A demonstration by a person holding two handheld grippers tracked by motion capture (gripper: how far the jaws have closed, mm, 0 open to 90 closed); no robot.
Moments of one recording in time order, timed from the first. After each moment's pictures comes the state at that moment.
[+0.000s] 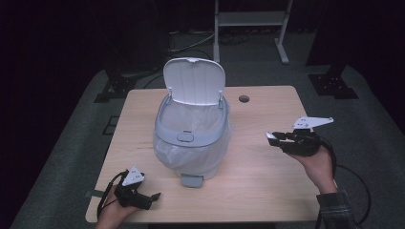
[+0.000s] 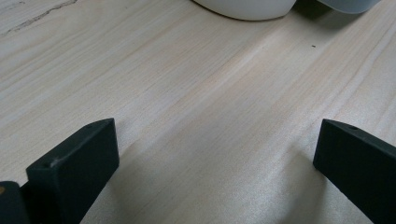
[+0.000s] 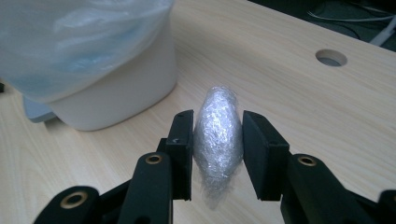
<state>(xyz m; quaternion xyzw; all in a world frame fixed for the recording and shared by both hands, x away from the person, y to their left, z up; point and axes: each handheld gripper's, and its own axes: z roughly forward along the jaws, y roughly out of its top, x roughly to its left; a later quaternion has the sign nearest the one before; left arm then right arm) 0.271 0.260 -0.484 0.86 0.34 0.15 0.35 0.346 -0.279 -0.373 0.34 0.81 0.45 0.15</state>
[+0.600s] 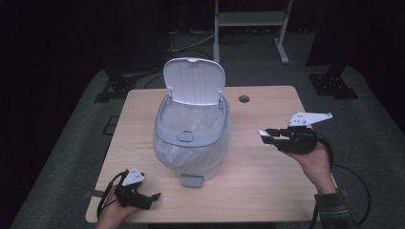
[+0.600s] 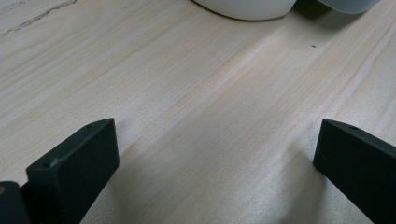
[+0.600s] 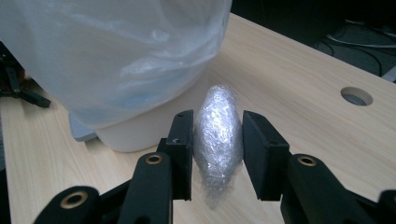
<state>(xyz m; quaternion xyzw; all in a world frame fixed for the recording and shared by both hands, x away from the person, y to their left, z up) 0.271 0.261 -0.483 0.86 0.34 0.15 0.35 0.337 -0.258 -0.343 0.30 0.81 0.48 0.14</state>
